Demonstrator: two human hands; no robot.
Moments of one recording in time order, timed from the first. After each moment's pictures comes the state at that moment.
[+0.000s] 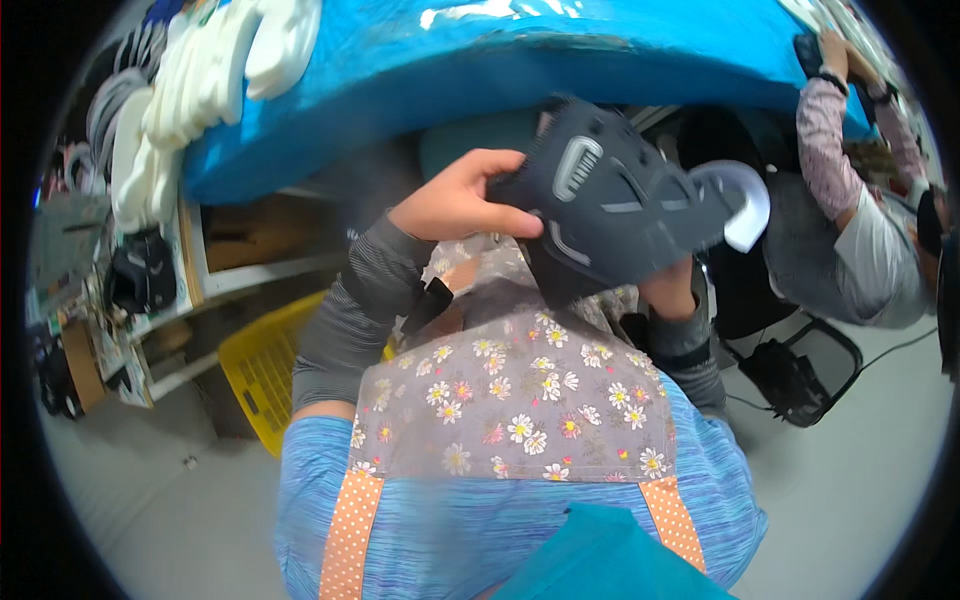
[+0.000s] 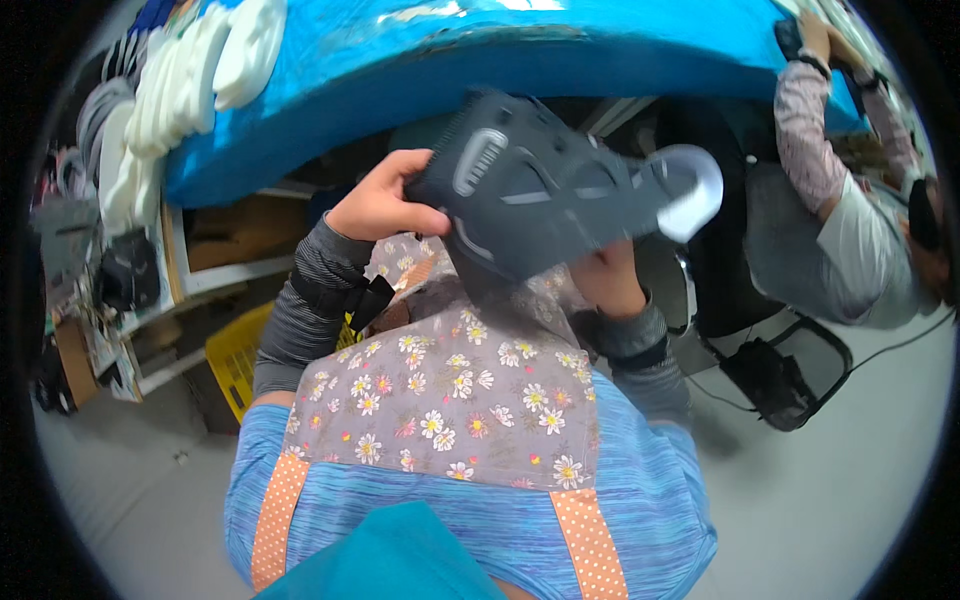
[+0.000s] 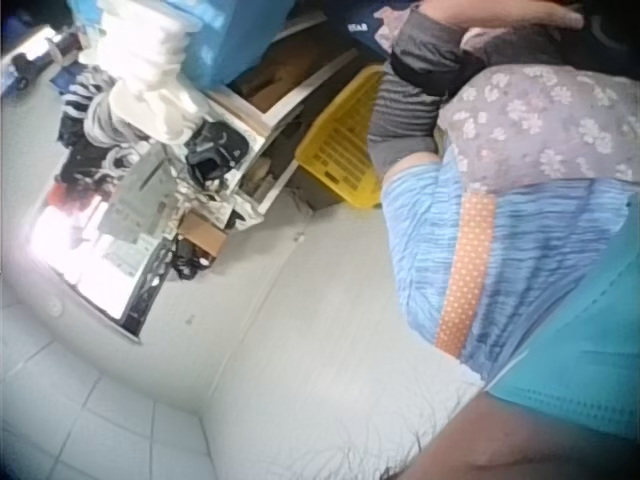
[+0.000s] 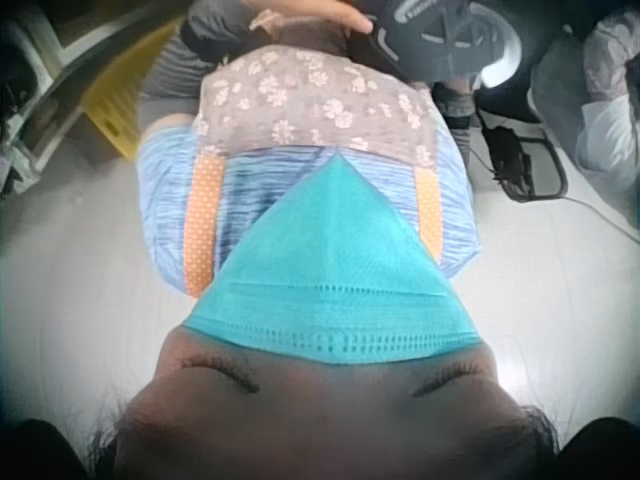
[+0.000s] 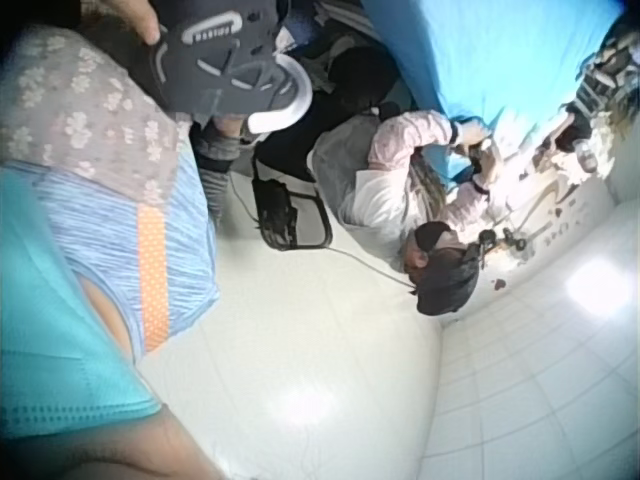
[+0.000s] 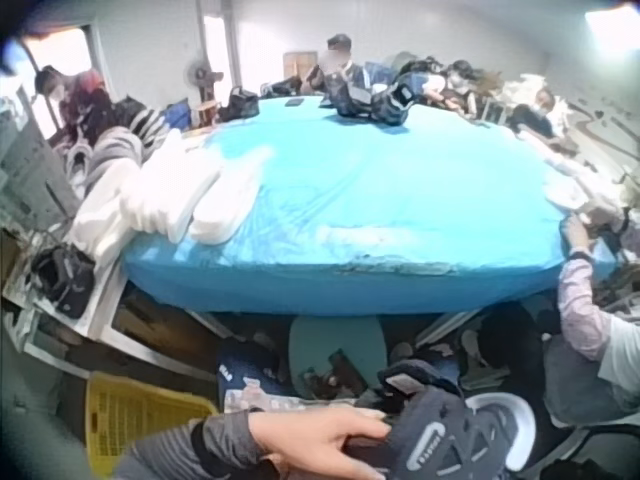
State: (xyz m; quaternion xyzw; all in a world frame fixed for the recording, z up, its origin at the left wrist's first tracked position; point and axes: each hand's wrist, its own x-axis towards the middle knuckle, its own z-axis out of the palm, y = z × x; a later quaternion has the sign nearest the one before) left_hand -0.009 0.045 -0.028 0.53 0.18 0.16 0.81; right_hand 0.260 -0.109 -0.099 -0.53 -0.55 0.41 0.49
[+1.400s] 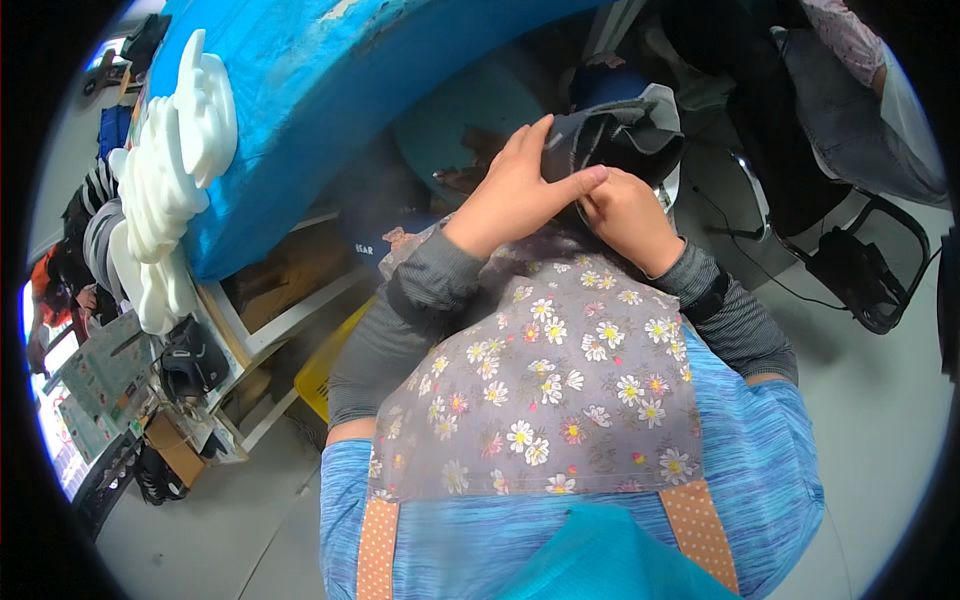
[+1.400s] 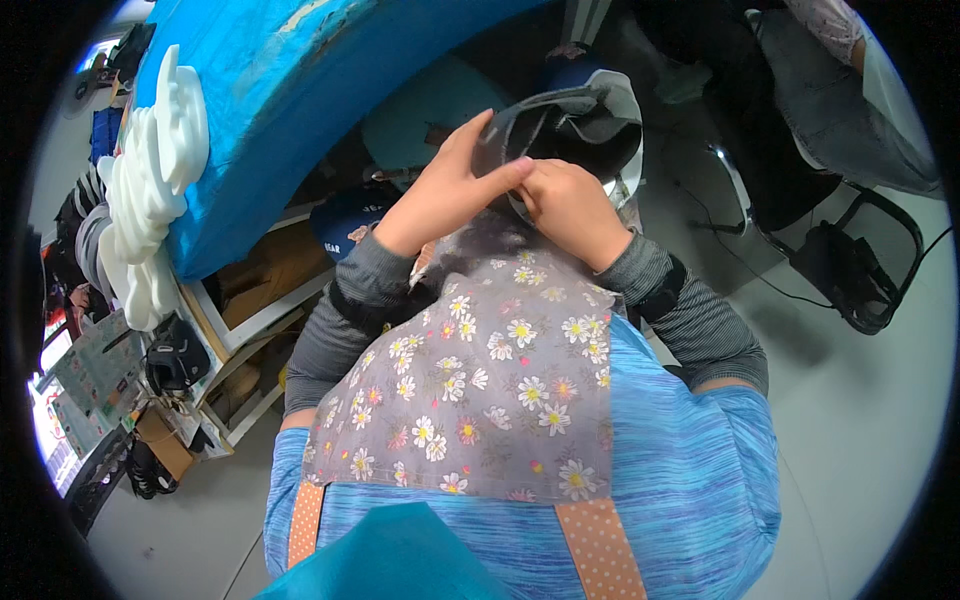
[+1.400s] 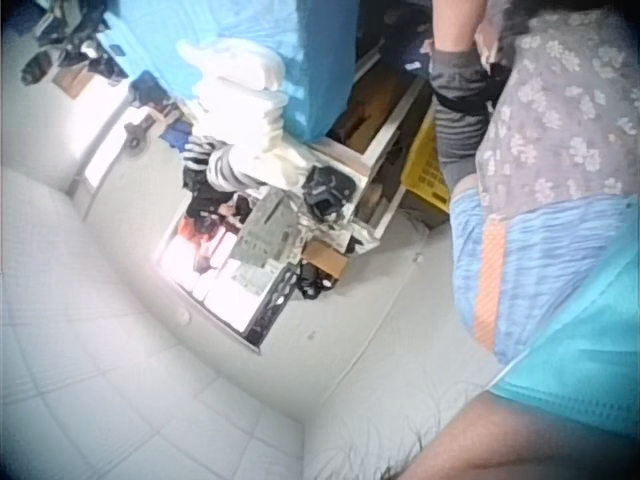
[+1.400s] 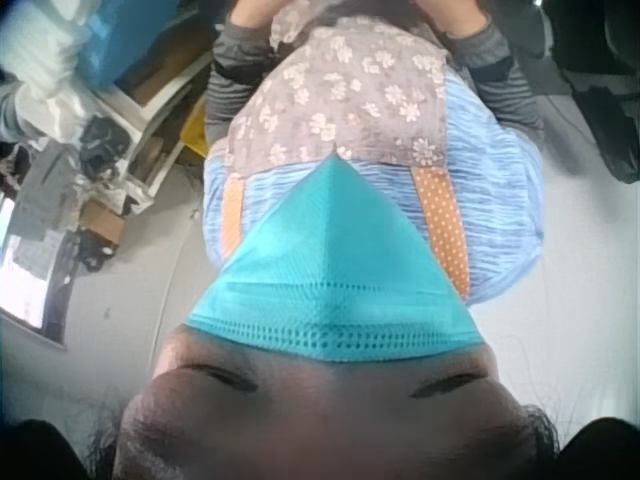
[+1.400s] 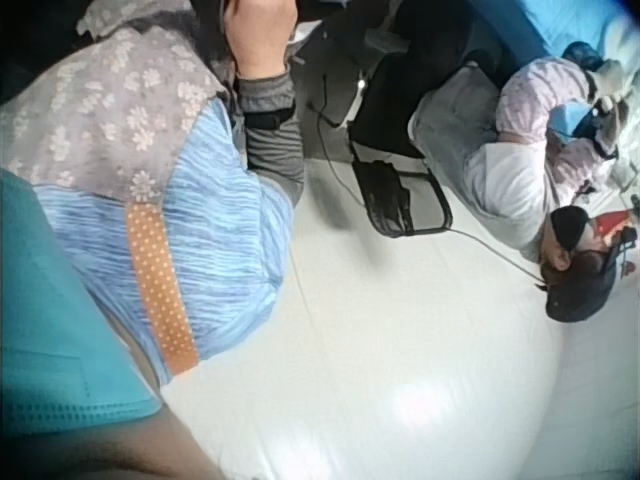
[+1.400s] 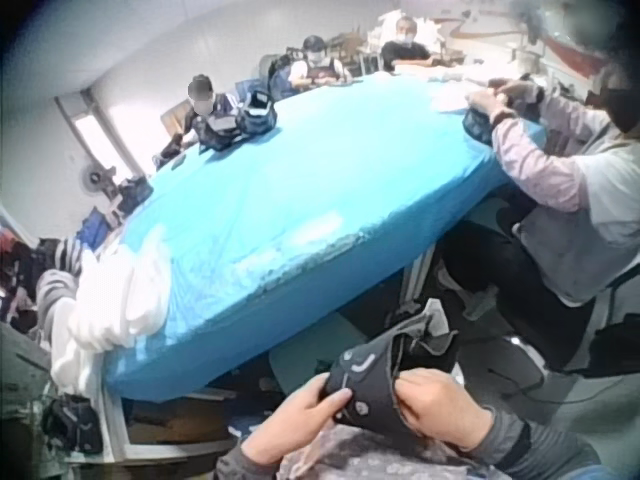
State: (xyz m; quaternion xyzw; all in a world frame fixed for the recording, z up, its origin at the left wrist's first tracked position) left_hand 0.079 0.002 -0.090 0.78 0.37 0.04 0.51; right_hand 0.235 -0.118 -0.126 -0.63 -0.66 0.22 0.33
